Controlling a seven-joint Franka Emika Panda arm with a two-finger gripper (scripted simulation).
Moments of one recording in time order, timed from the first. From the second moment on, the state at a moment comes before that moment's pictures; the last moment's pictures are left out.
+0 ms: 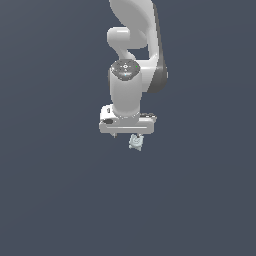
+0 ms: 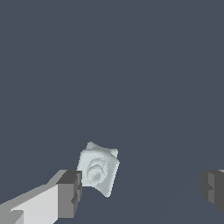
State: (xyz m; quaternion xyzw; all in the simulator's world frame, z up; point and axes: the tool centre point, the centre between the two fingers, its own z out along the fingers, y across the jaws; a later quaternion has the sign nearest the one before) arm -0.005 -0.004 0.168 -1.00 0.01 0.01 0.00
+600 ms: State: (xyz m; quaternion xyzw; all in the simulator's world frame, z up) arm -0.005 -0.021 0.170 -1.00 0.03 0.02 0.00
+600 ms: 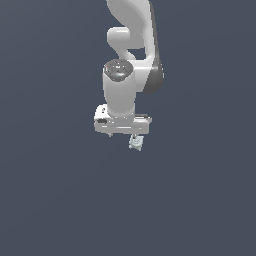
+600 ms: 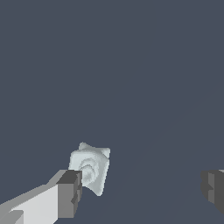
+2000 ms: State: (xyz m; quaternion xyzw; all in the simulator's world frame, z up) arm -0.054 0.040 0.095 -0.99 0.13 0.00 0.00
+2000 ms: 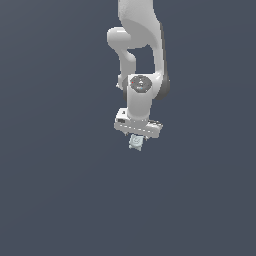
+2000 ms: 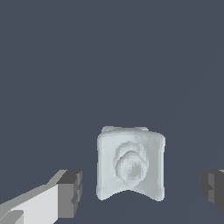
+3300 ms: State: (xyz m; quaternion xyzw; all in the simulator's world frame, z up) arm -0.059 0.043 0.041 -0.99 0.14 0.00 0.00
